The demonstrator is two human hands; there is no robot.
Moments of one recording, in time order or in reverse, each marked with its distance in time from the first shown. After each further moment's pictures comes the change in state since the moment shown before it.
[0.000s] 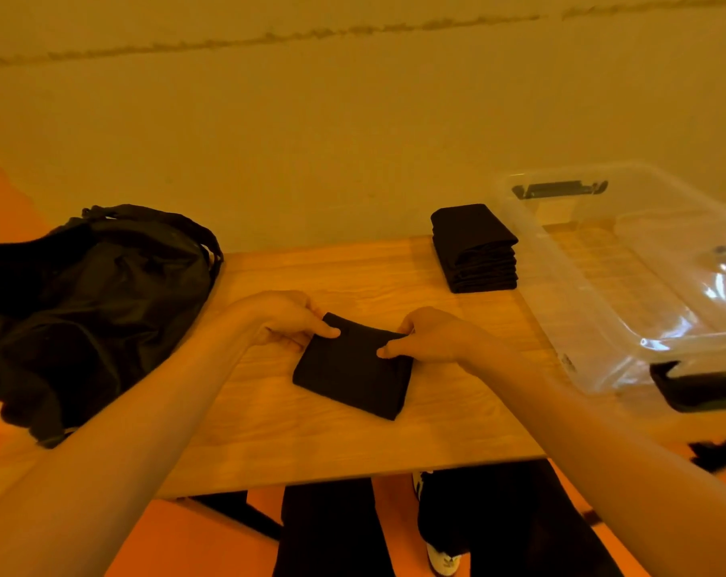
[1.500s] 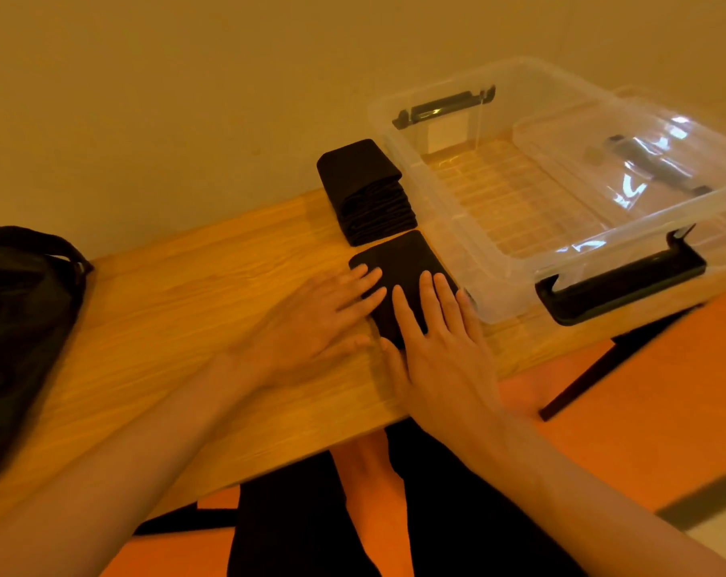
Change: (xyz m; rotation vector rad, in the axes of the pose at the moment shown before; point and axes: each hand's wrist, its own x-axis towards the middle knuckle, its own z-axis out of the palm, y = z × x) left_hand 0.027 0.037 0.135 1.092 0.211 1.122; right_hand -0.074 0.128 0.059 -0.461 0.776 -0.066
